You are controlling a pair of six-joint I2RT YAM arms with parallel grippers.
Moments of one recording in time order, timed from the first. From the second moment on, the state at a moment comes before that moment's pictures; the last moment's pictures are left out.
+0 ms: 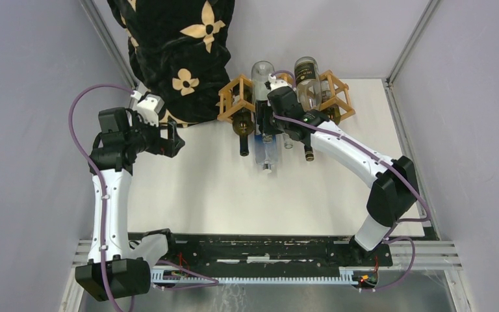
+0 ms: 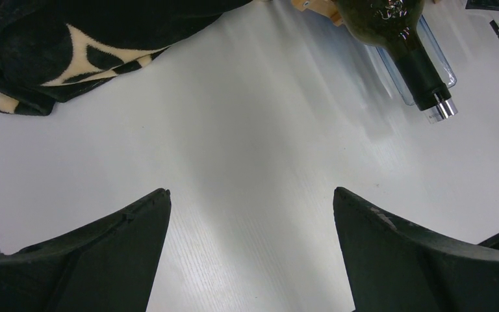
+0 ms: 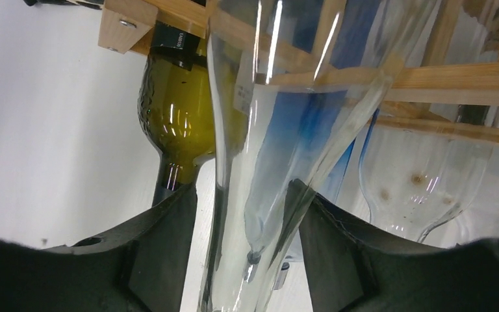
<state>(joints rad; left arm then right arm) 0.17 1.03 1.16 -0.79 0.53 0.28 0.69 1.69 1.49 -0.45 0.13 0.44</state>
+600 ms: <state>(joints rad) 0.17 0.99 1.16 -0.79 0.56 0.29 0.64 1.66 1.46 -0.42 0.09 0.50</state>
